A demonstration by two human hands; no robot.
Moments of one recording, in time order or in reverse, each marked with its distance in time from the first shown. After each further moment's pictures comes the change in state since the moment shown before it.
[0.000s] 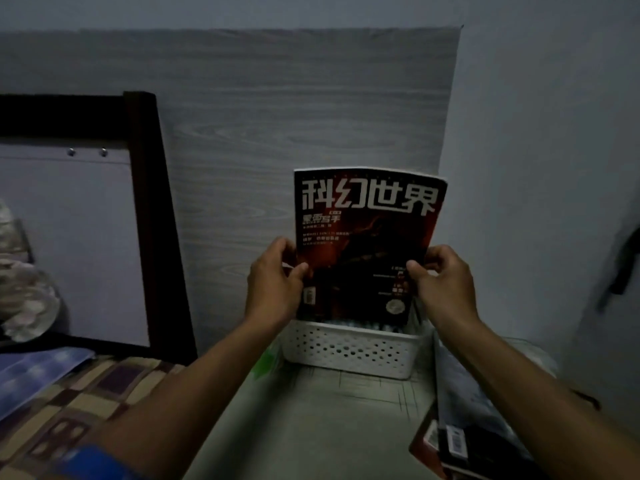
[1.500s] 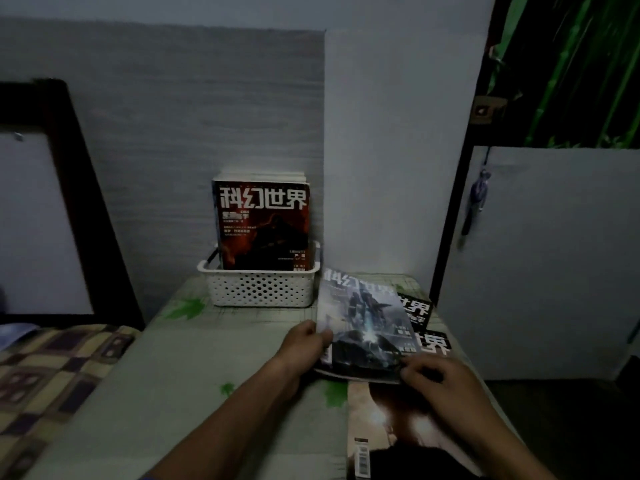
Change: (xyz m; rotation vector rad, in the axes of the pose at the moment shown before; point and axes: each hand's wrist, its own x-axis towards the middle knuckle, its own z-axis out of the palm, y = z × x) left_hand -0.211 0.084 0.096 -0.402 -0.579 -0.684; right_hand -0.193 0.083 -0.226 -0.286 -0.310 0.210
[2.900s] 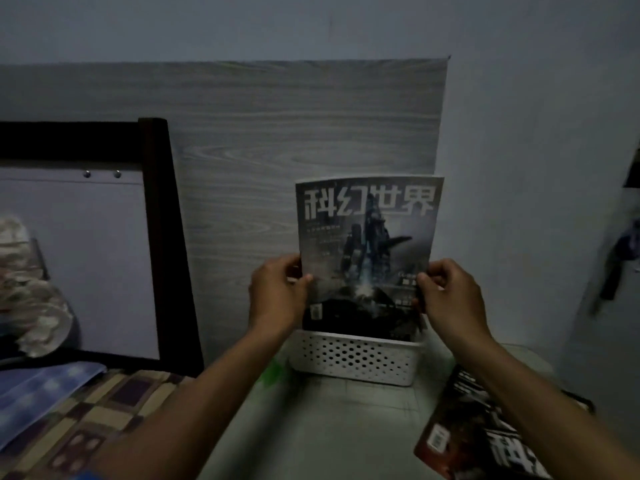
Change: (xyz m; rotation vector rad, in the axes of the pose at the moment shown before) left_hand 0.093 0.112 -0.193 0.430 0.613 0.739; right_hand 0.198 -0.185 0.110 0.133 0.327 -0.257
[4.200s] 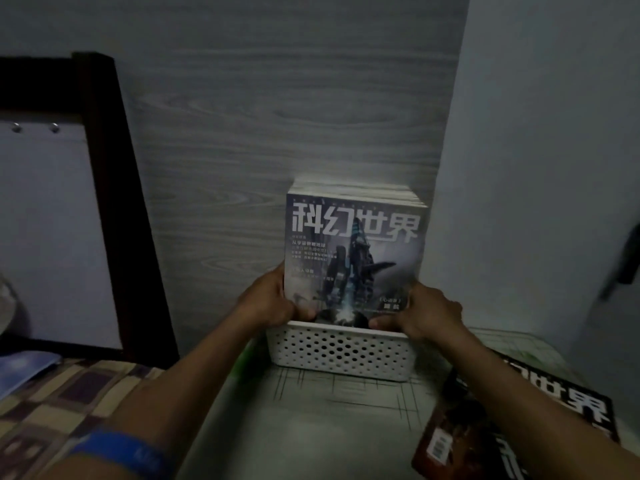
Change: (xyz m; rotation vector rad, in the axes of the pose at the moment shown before) left_hand 0.023 -0.078 0.045 0.078 -0.586 -0.248; right_hand 0.026 0.070 0.048 -0.687 -0.483 0.138
